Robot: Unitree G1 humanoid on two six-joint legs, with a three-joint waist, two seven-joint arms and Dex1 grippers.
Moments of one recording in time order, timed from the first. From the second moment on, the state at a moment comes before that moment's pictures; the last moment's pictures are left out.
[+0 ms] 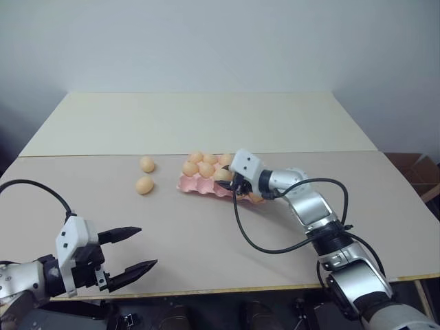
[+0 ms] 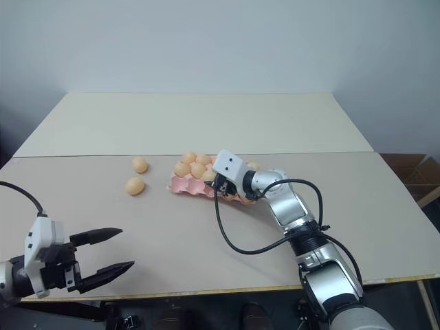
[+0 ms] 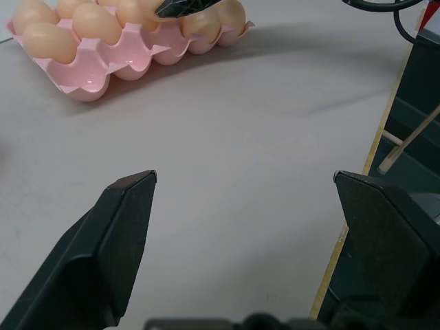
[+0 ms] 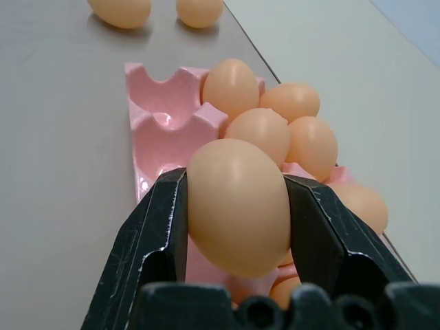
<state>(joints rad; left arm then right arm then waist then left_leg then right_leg) 0.44 0.81 0.57 -0.66 -0.73 0.52 -1.00 -0.77 -0.33 0.31 0.23 -0.03 0.26 0.79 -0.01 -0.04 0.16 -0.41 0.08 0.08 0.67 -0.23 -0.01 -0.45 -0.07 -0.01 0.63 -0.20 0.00</state>
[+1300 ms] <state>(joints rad) 0.11 0.79 0.51 -0.37 -0.44 0.55 -0.65 -0.29 -0.84 0.03 -0.58 0.25 0.63 0.97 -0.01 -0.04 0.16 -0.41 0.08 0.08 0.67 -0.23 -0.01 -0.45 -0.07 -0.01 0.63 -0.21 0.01</state>
